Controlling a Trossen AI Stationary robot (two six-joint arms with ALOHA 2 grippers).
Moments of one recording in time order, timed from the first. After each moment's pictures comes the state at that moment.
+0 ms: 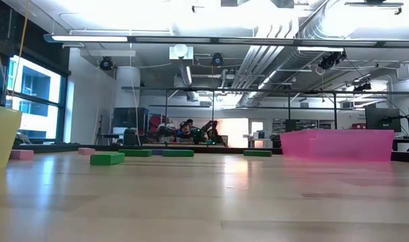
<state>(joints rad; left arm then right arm) -0.56 1.87 1.14 0.86 -0.44 0.18 0.78 1.74 0.74 1.30 0.75 -0.36</state>
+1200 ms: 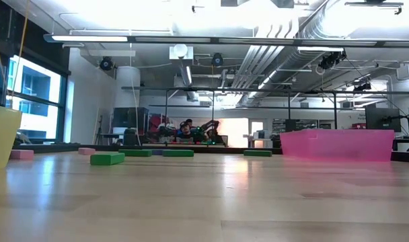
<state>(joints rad) -0.64 1.88 1.14 0.79 -0.75 0.32 0.82 1.74 0.74 1.16 0.95 -0.32</state>
